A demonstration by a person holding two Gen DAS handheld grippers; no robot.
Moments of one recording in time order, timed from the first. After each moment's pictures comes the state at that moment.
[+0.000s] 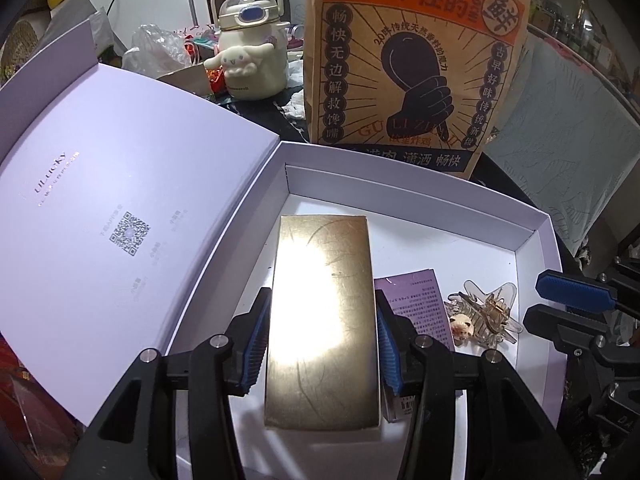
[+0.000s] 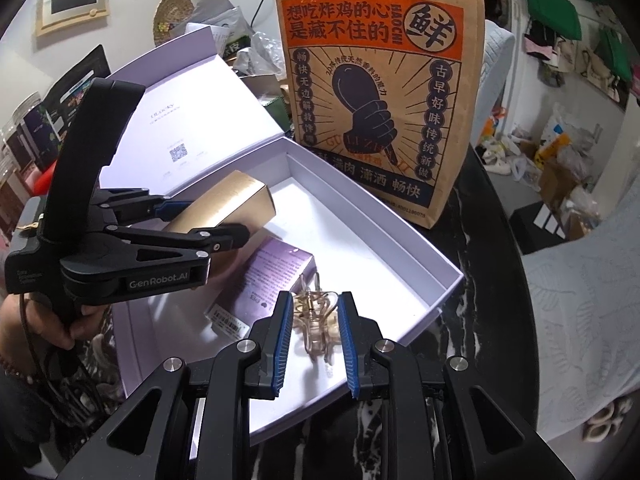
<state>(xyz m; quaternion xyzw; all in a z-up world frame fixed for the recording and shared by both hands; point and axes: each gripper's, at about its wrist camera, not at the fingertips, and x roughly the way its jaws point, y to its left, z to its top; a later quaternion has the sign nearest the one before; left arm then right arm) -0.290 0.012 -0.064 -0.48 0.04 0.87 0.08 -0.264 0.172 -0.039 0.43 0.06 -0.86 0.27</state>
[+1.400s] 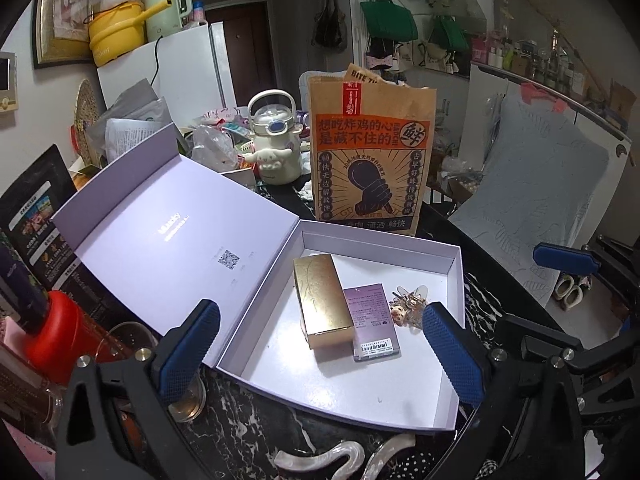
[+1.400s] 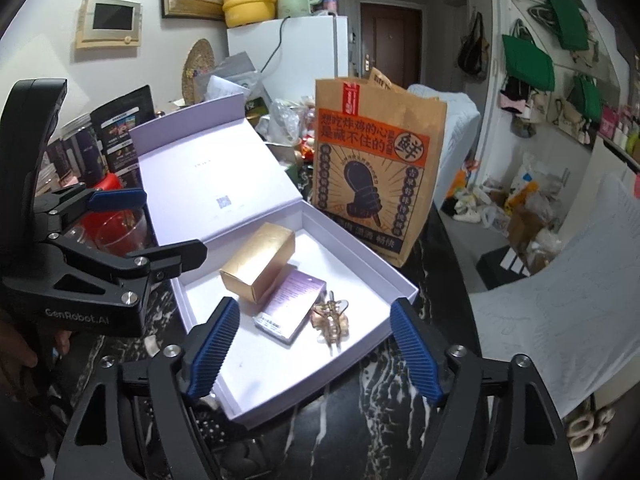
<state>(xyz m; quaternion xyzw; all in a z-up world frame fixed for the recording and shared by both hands) -0.173 0.009 0.047 -0.36 0.06 0.93 0.06 -0.178 0.178 0.039 0.34 0.08 -0.90 0.24</state>
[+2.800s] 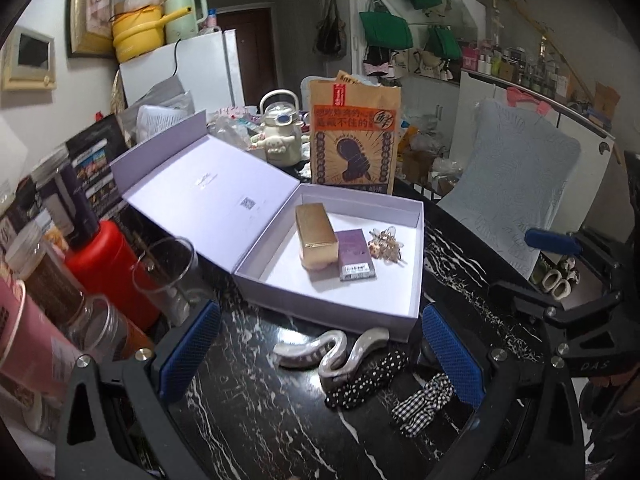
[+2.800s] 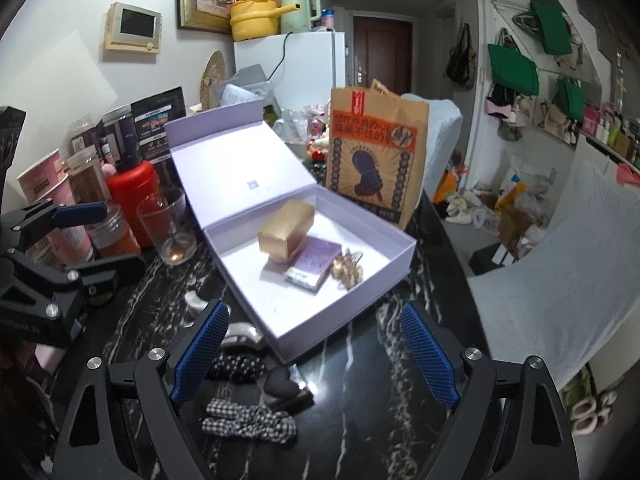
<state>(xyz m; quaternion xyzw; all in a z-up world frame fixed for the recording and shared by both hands) -0.052 -0.009 0.052 -0.35 0.04 0.93 0.07 -0.082 0.194 0.036 0.32 0.07 -0.91 0.24</state>
